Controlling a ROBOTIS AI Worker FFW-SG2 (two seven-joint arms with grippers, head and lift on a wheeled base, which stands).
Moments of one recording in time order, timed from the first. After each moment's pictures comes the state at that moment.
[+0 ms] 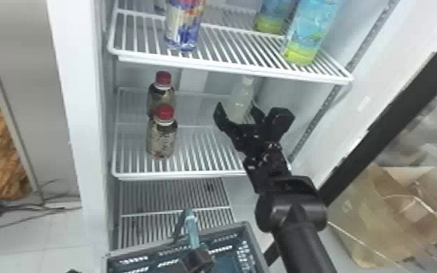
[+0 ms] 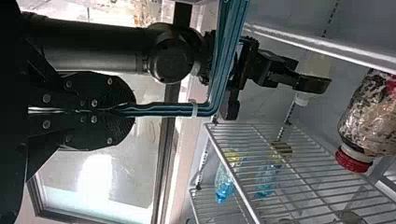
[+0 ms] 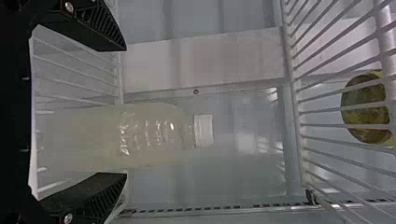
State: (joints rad) left arm 0.29 0.29 -0.48 -1.69 1.72 0.72 -0.64; right arm -0.22 -0.14 -0.03 -1.32 -0.22 -0.05 0.11
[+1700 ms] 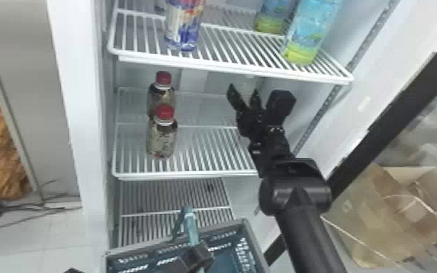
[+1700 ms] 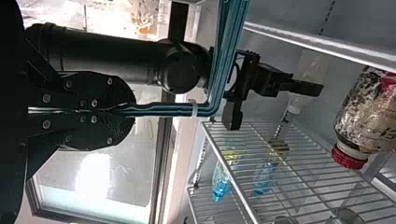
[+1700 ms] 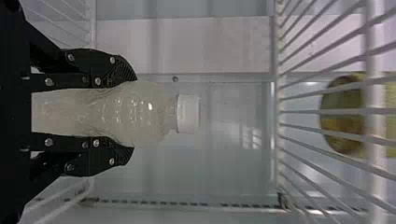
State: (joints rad) left arm 0.29 0.29 -0.48 -1.69 1.72 0.71 -0.64; right arm -0.27 -0.16 -0.04 -1.35 -0.13 -0.01 0.07
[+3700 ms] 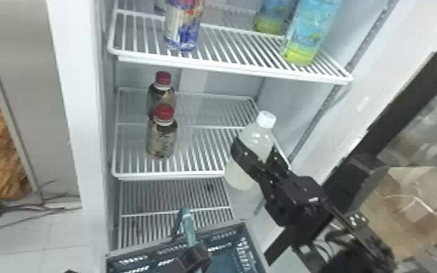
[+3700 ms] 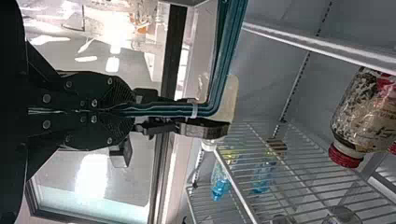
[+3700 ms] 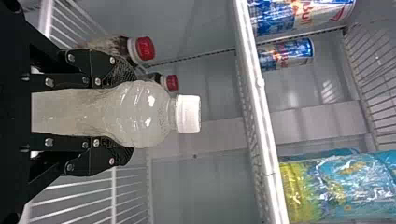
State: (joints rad) left arm 0.30 0.28 -0.47 -1.69 1.72 0.71 -0.64; right arm 0.59 -0.14 -0.17 -2.51 -0.37 0.47 0.17
